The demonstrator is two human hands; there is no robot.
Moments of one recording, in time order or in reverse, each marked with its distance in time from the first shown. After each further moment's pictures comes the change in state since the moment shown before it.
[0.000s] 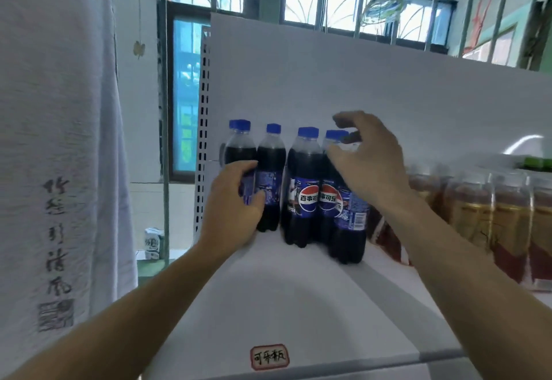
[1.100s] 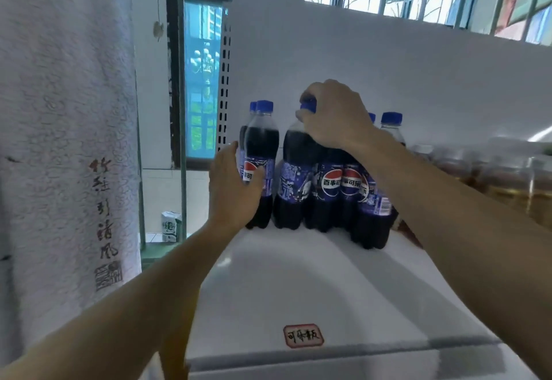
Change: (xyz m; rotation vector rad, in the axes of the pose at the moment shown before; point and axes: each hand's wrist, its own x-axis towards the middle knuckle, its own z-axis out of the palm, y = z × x) left_hand 0.009 -0.027 -0.013 -0.007 0.097 -0.093; right_hand 0.055 -0.043 0.056 -0.297 -0.226 -0.151
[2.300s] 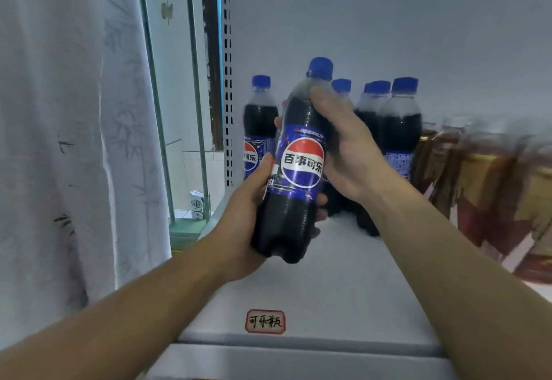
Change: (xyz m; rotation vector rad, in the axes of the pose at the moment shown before) left_hand -0.073 0.078 0.000 -0.833 -0.452 -0.752; right_hand -0.064 0.038 0.040 1.716 -0.251 0.195
